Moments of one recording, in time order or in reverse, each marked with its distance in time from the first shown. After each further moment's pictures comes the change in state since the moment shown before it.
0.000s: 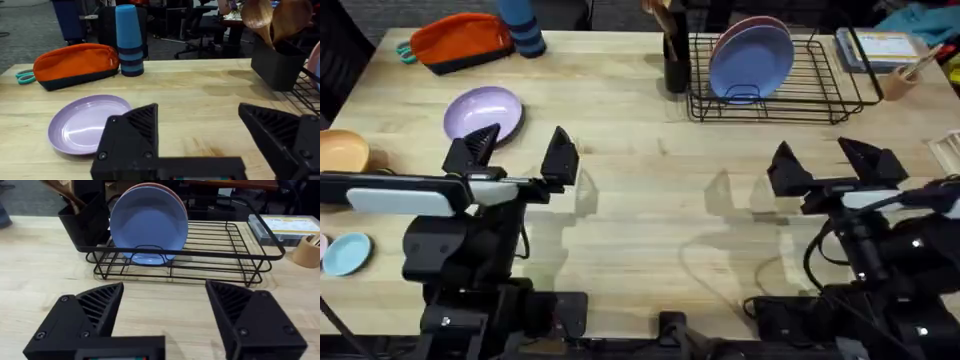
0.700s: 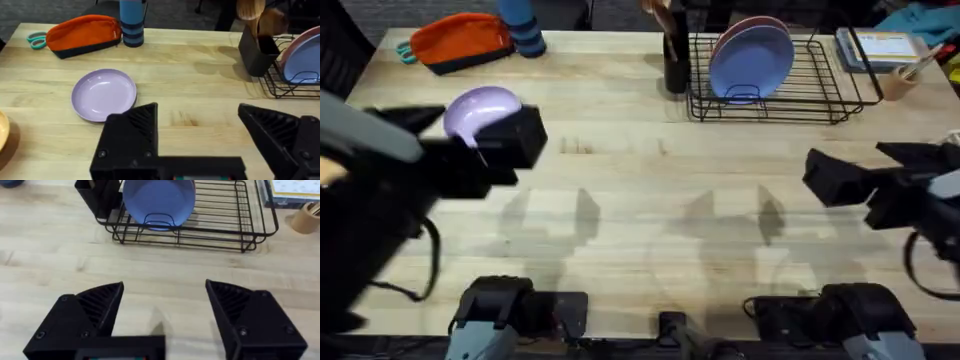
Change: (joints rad) left arm 0.000 0.398 0.835 -0.785 -0.003 -0.049; right arm 0.000 0.307 0.651 -0.700 -0.037 -0.010
